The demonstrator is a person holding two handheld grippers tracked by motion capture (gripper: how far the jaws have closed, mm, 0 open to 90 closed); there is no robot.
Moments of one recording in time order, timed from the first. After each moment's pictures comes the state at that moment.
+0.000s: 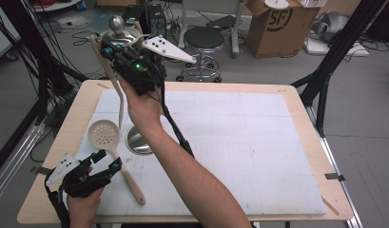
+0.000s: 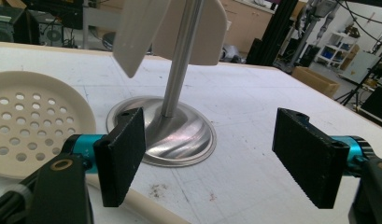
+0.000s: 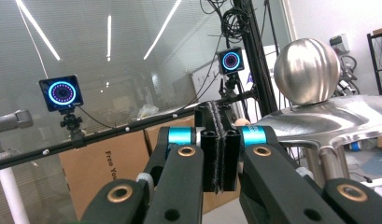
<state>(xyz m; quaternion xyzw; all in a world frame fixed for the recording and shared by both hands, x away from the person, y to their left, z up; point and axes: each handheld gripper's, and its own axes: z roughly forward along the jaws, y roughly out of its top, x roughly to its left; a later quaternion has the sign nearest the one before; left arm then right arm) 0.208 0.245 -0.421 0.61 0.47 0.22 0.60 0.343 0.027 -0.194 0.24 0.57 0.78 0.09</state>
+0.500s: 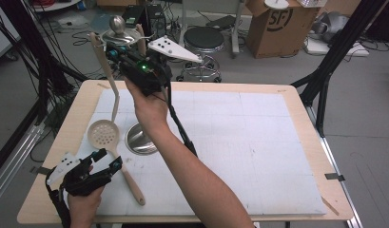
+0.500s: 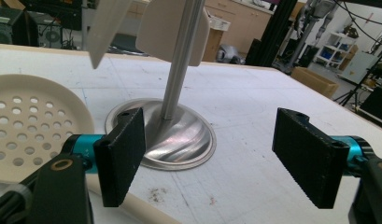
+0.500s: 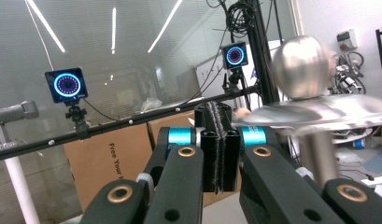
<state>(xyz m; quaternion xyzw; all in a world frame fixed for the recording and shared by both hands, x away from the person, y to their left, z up) 0.211 0.244 -0.420 0.62 0.46 0.23 0.60 0.344 0.011 -0.196 0.23 0.58 0.78 0.08</state>
